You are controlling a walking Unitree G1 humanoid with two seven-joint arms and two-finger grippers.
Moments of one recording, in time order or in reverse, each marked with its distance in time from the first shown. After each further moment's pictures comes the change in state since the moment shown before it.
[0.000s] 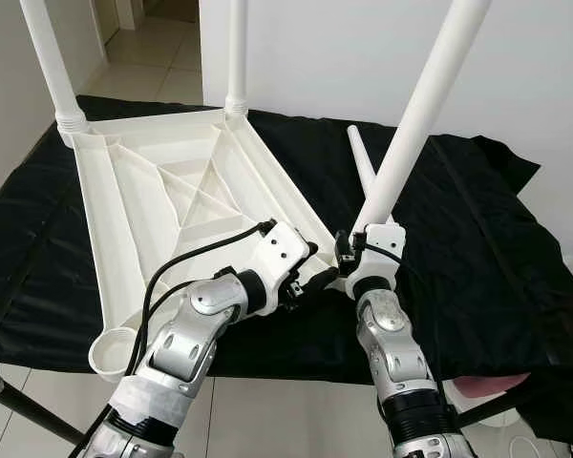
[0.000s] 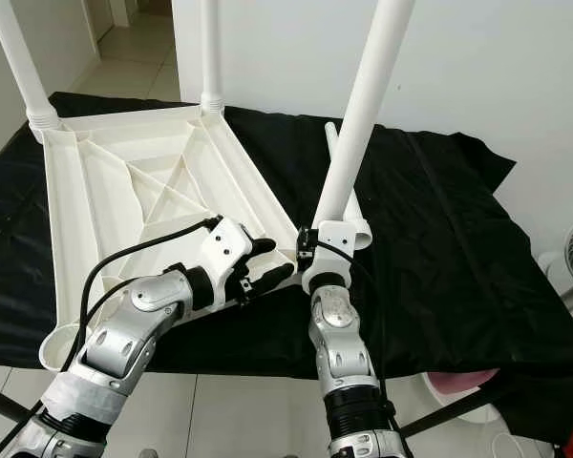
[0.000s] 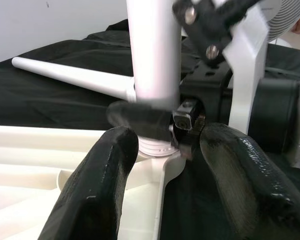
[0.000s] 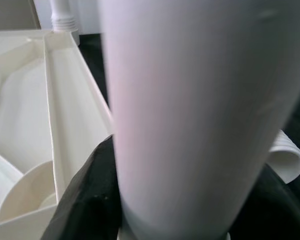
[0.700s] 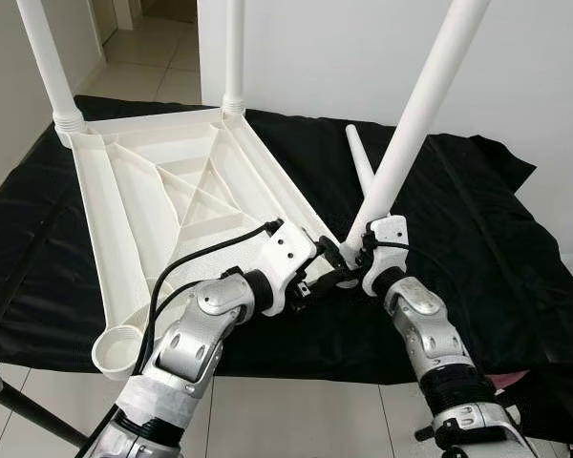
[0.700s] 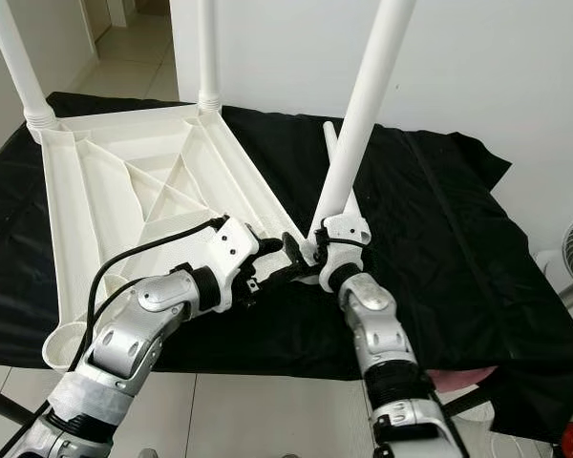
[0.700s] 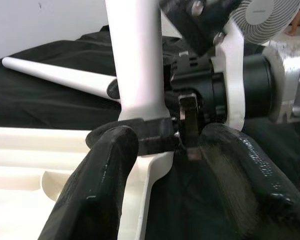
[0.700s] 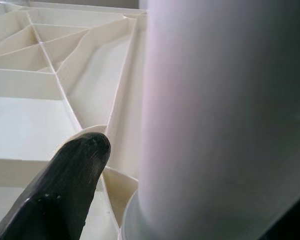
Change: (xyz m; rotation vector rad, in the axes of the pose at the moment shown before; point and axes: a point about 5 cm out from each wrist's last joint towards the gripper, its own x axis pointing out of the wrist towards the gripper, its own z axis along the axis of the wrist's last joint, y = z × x) left arm 0.001 -0.004 -0.001 -0.010 -0.001 -0.009; right arm 0.017 -0.025 0.004 -0.081 0.021 0.477
